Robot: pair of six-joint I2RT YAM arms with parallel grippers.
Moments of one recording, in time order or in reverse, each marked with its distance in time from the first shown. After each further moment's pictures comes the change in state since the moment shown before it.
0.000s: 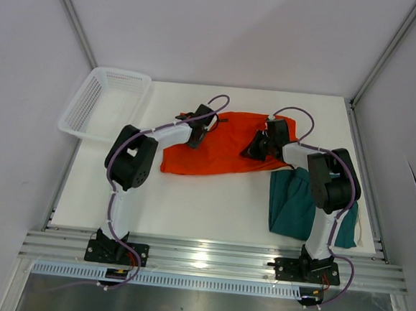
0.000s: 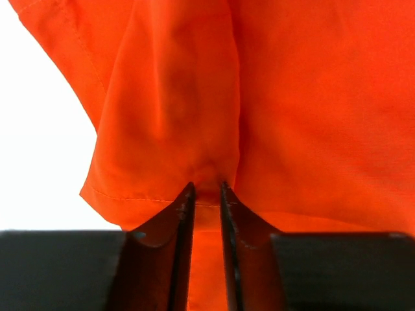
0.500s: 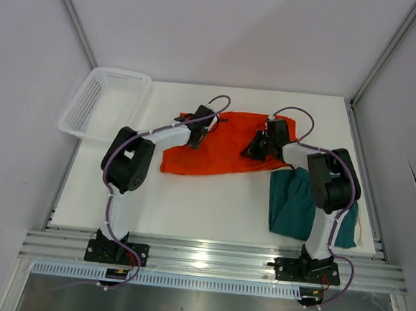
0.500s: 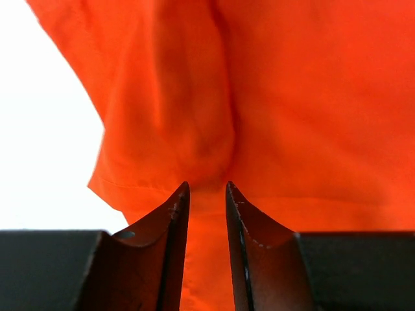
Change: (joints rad) left arm -0.020 -0.050 -0.051 0.035 -0.016 0.017; right arm 0.000 0.000 0.000 0.000 0.000 0.000
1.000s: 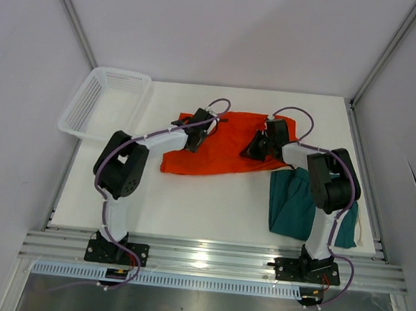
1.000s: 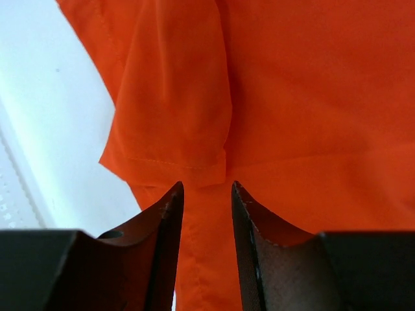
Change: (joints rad) left arm -0.021 -0.113 -0.090 0.021 -0.005 0.019; right arm 0.004 0.000 0.000 0.002 0.000 0.000
